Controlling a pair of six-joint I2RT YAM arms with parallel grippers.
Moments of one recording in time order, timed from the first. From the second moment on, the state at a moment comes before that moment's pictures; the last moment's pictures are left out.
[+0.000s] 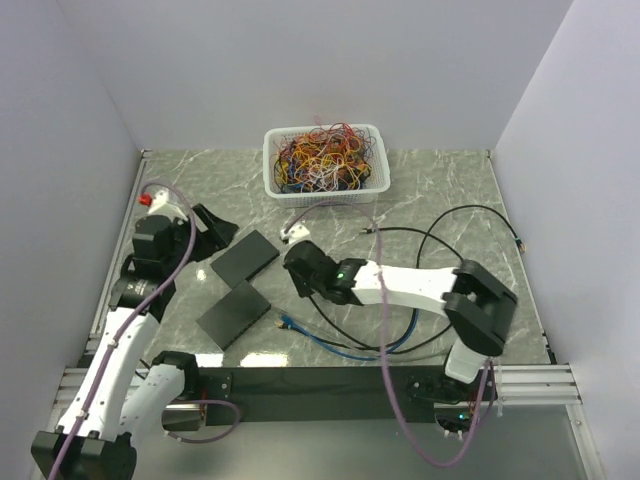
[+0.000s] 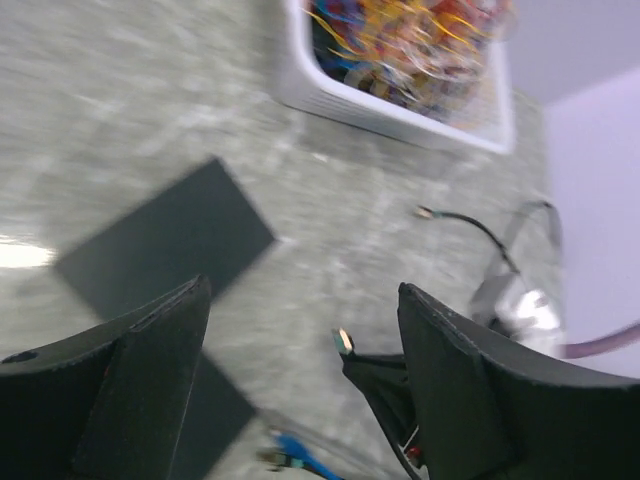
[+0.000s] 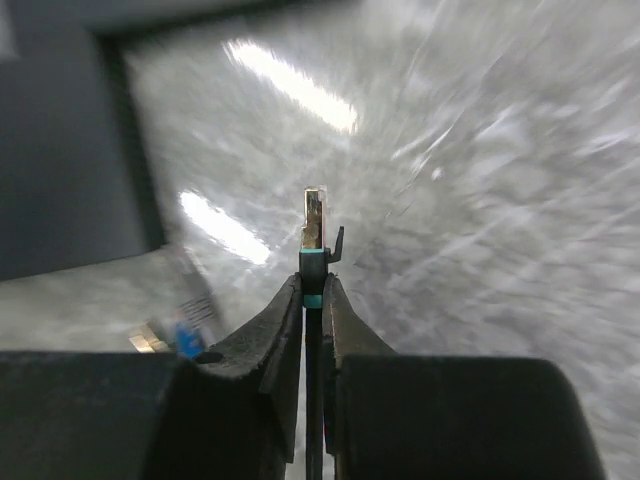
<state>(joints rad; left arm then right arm) -0.10 0.80 0.80 -0.40 0.14 -0.60 1.06 1.73 1.08 -0.19 0.28 0.39</state>
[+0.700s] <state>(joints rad) -0.71 1.03 0.69 0.05 -0.02 -0.97 1.06 1.31 0.98 -0.12 0.29 0.35</state>
